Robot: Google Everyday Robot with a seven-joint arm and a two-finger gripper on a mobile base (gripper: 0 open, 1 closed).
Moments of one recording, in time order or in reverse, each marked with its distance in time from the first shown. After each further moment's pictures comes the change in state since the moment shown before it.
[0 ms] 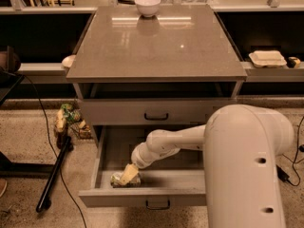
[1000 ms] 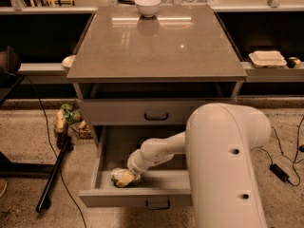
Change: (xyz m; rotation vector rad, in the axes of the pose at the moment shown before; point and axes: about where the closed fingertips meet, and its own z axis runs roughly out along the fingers) arm 0.015 0.004 0.045 0.022 0.028 -0.050
